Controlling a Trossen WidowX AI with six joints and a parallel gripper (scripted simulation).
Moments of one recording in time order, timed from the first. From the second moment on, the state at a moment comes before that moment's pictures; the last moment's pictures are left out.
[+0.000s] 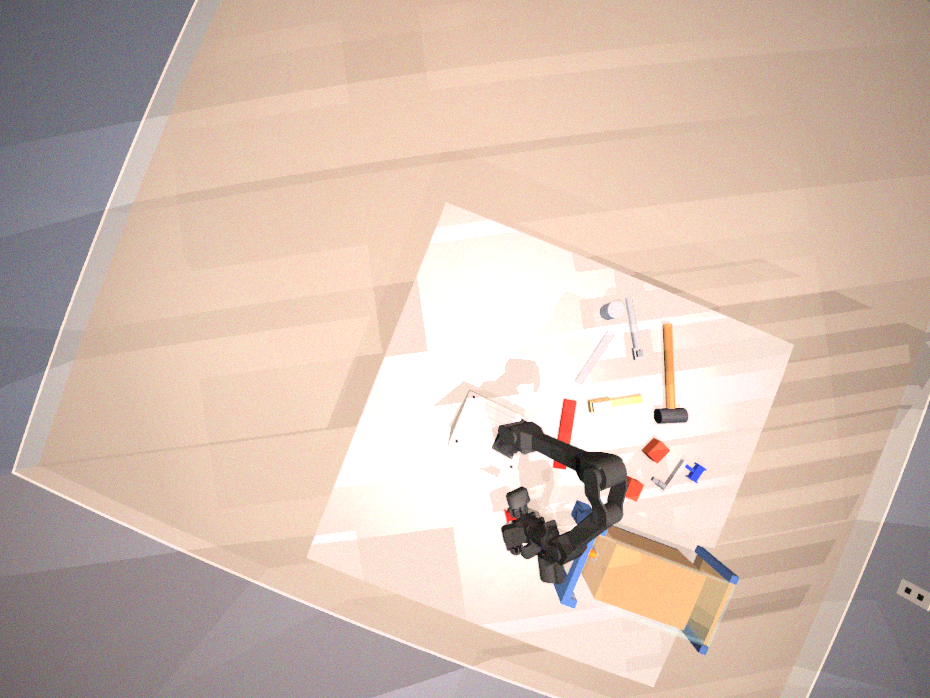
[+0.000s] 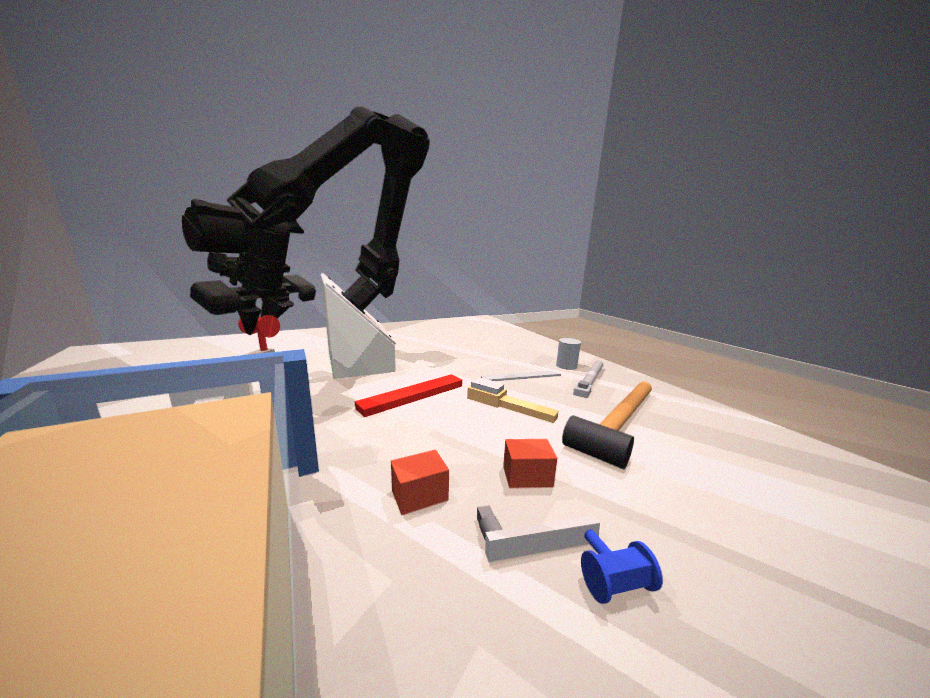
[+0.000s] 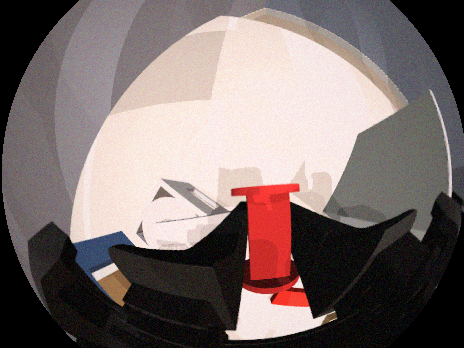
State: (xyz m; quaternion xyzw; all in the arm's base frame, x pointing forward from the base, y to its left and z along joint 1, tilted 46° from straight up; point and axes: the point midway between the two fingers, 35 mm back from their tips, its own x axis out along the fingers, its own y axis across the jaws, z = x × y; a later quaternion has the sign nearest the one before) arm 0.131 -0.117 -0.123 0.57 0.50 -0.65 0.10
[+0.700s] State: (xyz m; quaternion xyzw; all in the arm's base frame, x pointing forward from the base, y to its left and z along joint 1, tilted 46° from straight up) arm 0.121 -0.131 -0.135 0.57 0.50 -0.65 0.10
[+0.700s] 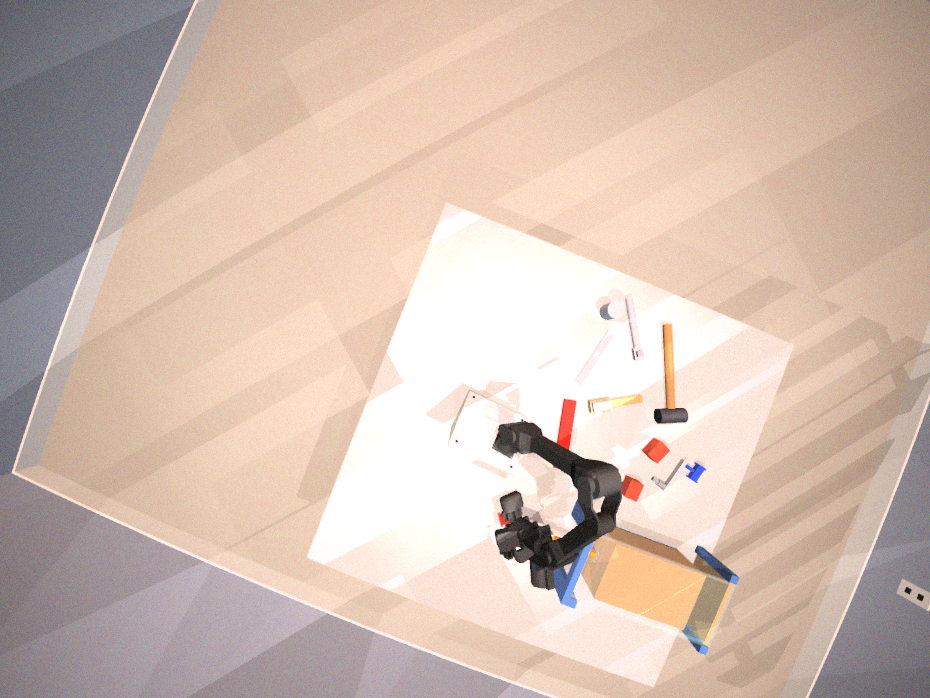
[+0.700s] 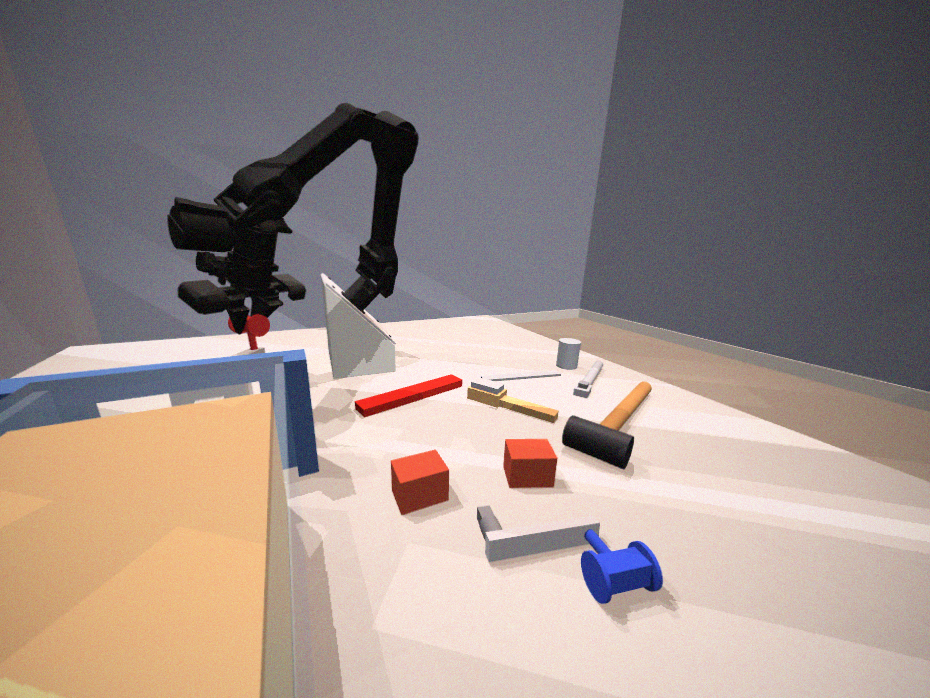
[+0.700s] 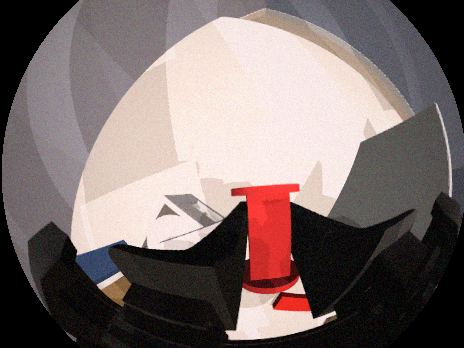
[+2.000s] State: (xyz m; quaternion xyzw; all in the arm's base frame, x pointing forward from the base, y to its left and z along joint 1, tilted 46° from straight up) arm 0.113 -0.163 -0.165 0.56 0.50 -0.65 0.10
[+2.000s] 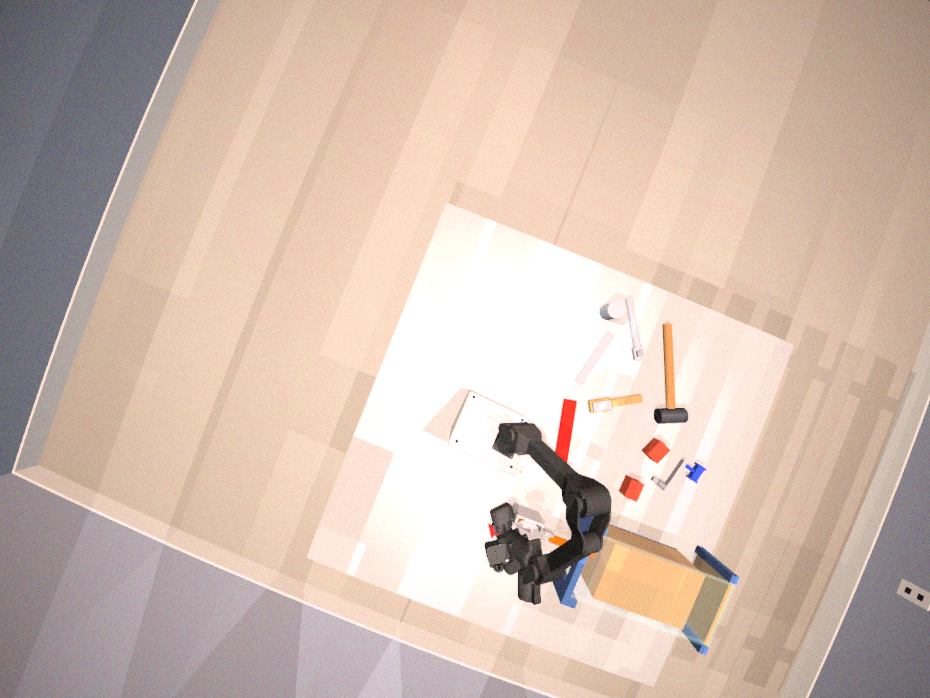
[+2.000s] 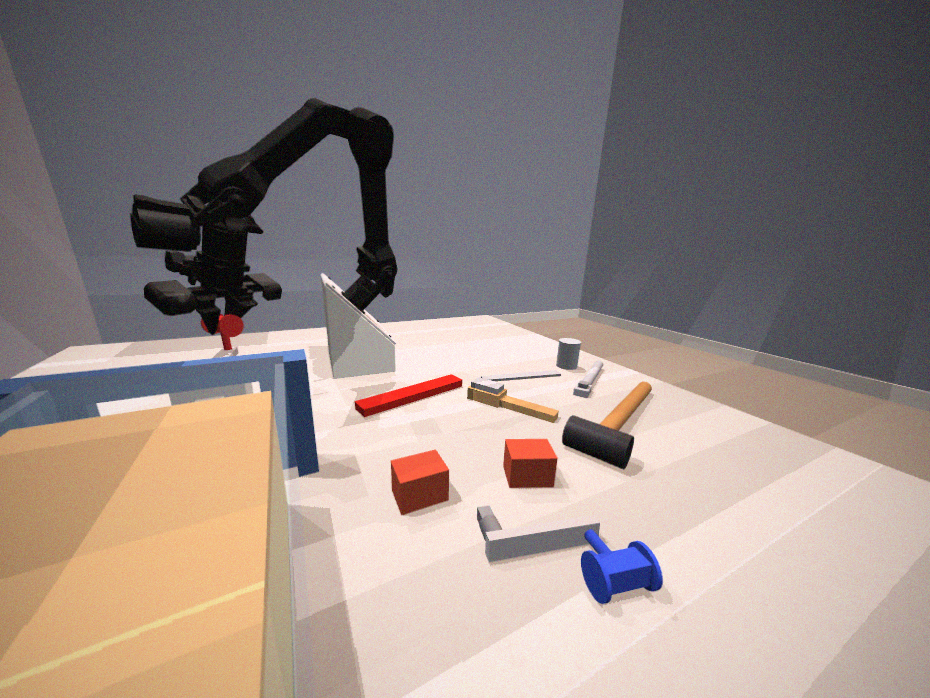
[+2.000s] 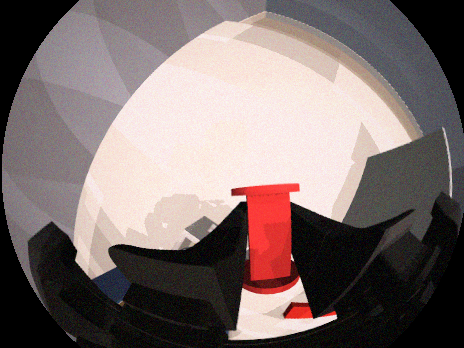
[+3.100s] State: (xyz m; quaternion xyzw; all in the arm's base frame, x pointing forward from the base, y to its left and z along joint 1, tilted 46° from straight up) arm 0.126 -0.195 -0.196 0.55 0.50 -0.66 0.10
